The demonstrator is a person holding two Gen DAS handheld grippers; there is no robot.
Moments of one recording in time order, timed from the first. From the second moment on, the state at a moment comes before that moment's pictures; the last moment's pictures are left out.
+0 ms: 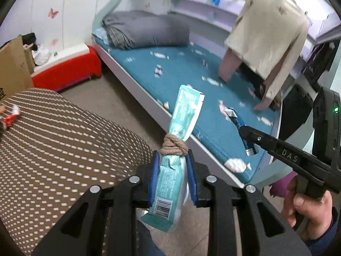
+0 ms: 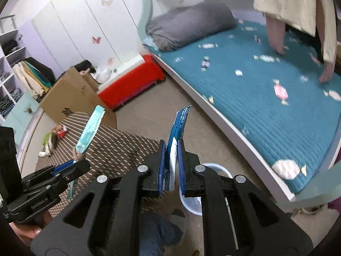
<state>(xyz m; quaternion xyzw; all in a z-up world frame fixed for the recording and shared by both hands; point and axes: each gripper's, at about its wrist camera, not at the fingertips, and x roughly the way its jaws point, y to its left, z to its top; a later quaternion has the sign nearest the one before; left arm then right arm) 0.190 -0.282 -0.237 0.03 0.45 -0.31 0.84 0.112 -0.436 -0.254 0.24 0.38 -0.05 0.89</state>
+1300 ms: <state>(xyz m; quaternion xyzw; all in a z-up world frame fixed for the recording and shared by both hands) 0.180 -0.281 -0.229 0.08 0.42 -0.29 0.86 0.121 -0.444 -0.285 0.29 0.41 -0.11 0.86</state>
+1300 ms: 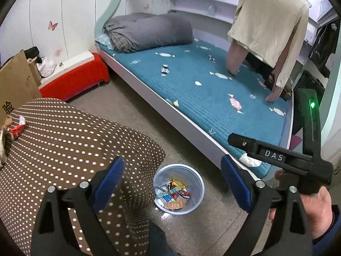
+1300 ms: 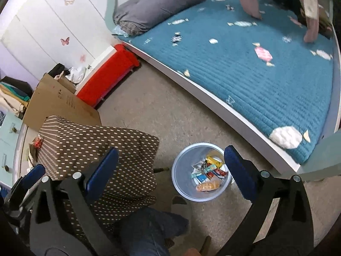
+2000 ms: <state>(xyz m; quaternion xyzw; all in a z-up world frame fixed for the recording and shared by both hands) 0.185 -0.144 -0.167 0.03 0.34 -0.21 0.92 0.170 -0.318 -0.185 0.19 0.37 0.00 0.91</state>
